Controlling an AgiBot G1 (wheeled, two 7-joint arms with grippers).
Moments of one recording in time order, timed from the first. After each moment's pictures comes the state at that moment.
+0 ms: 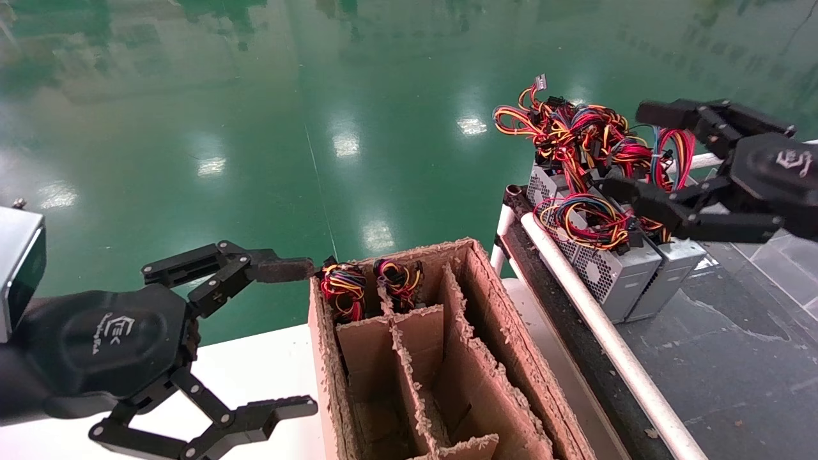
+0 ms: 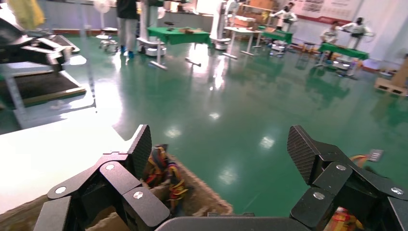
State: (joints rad) left arm -1.09 0.59 0.35 -1.27 0.68 1.47 -0.15; right arm 1.45 -0.66 -0.35 0.64 -0.86 -1.57 -0.02
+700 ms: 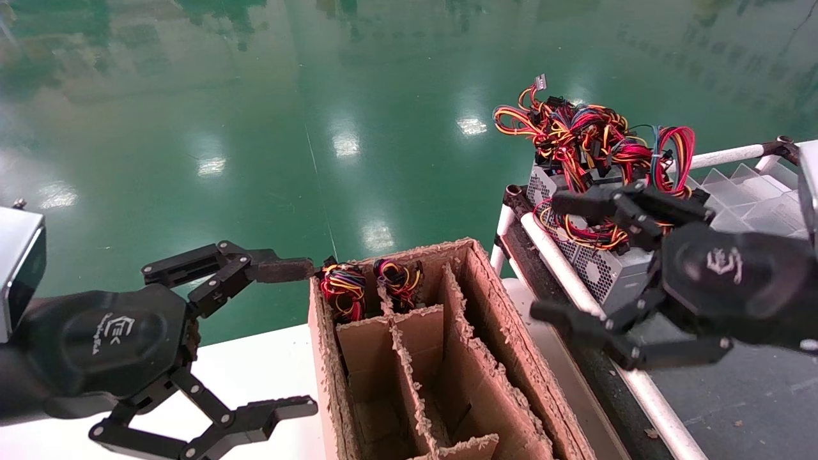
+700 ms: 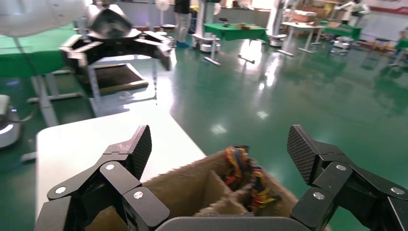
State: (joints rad) left arm -1.09 0.59 0.35 -1.27 0.68 1.47 -0.15; right arm 1.20 -0.63 -0.30 1.06 -0.77 -1.52 0.12
